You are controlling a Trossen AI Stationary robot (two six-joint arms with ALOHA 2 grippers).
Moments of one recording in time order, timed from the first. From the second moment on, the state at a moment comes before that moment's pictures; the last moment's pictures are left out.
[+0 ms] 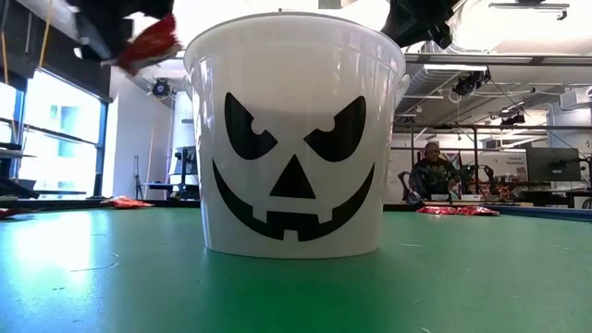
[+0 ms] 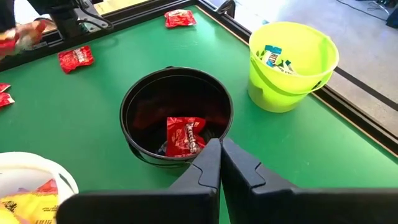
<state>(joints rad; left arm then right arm) -0.19 1.19 1.08 -1.02 0.07 -0.76 0.22 1.31 1.10 -0.56 0.64 0.54</state>
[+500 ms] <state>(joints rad) 0.07 1.46 1.46 -0.97 -0.05 -0.42 0.22 1.31 1.10 -0.56 0.66 0.54</state>
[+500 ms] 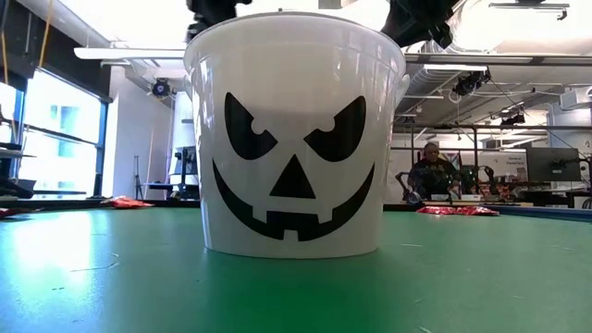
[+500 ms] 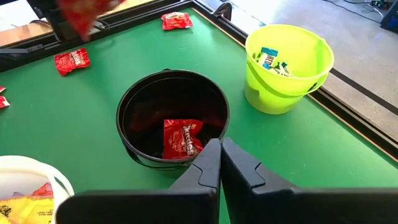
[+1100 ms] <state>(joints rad) 0.16 1.53 1.35 -0.63 -0.05 -0.28 0.22 1.31 1.10 -0.56 0.70 0.54</state>
